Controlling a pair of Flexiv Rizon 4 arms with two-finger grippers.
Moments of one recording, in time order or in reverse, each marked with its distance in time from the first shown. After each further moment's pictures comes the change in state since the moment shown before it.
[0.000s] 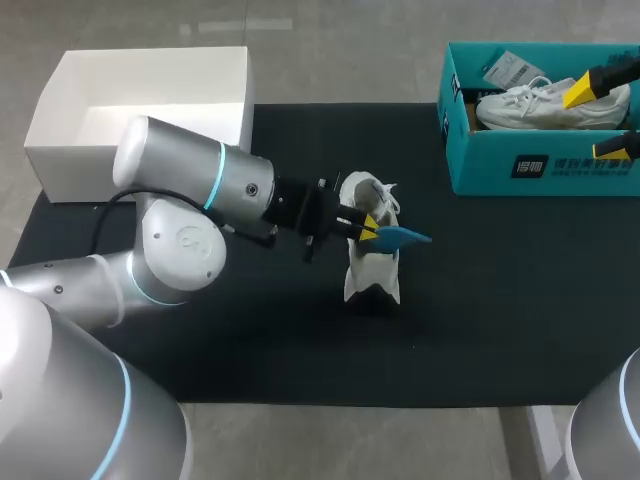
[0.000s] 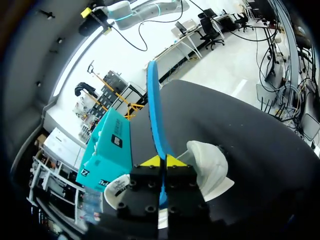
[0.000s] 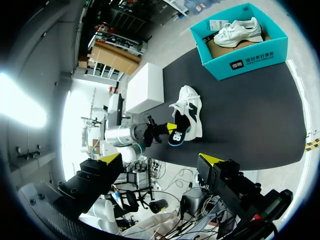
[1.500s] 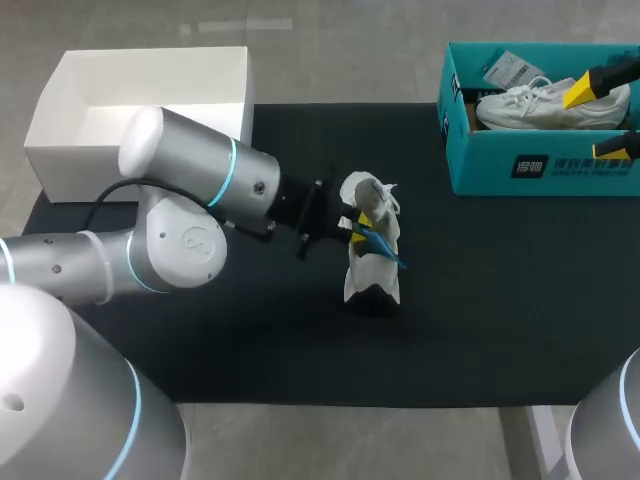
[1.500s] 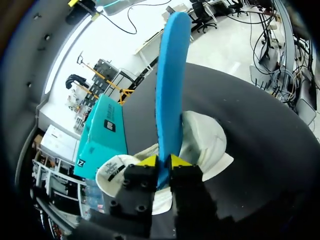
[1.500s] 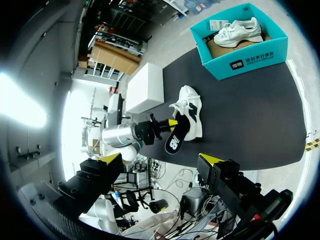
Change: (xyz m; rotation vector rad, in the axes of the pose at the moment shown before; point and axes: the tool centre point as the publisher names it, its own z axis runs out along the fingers) left arm 0.006 0.035 -0.002 -0.166 0.076 0.066; right arm 0.000 0.000 0.000 0.000 0.000 0.000
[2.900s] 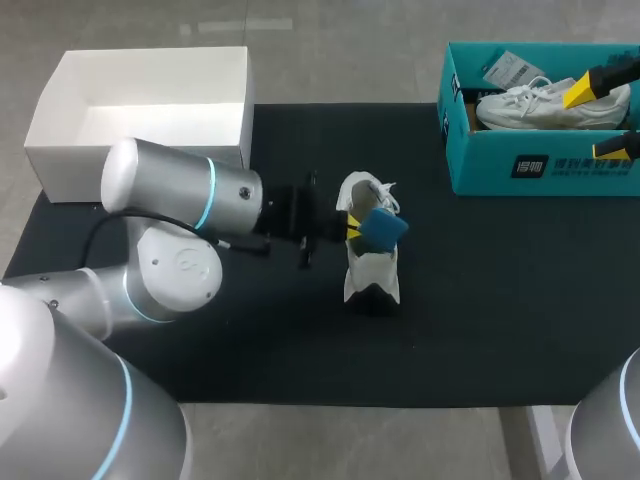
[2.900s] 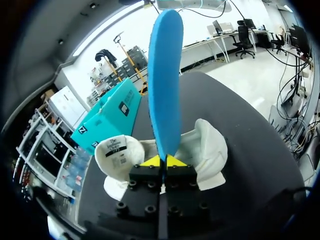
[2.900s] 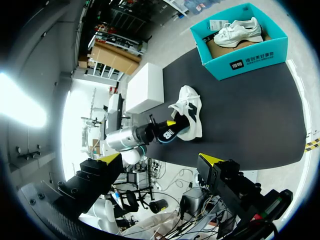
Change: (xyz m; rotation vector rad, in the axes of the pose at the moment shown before) left arm 0.004 0.007 -0.006 0.043 -0.129 -0.387; right arm 0.000 0.000 0.000 0.000 0.000 0.000
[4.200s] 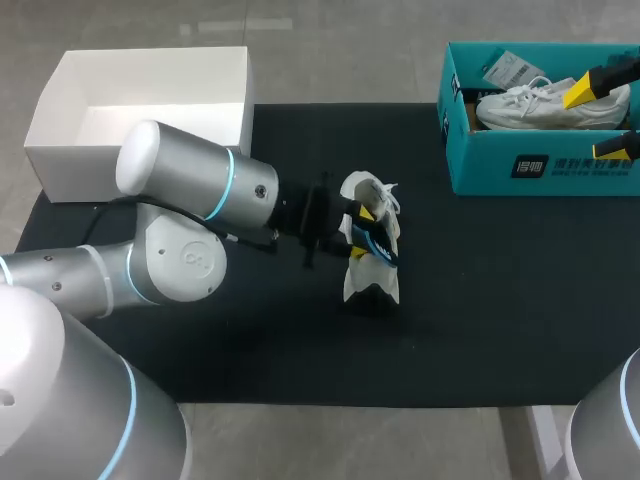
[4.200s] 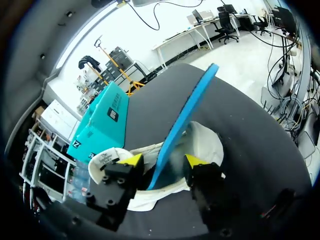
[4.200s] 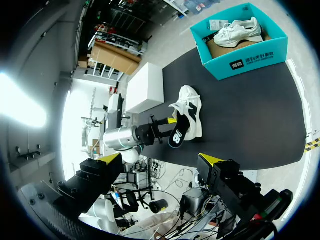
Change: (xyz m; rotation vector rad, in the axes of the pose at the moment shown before) left arm 0.009 -0.009 0.006 -0.049 0.082 0.161; right arm 0.000 0.000 0.000 -0.001 0.000 0.000
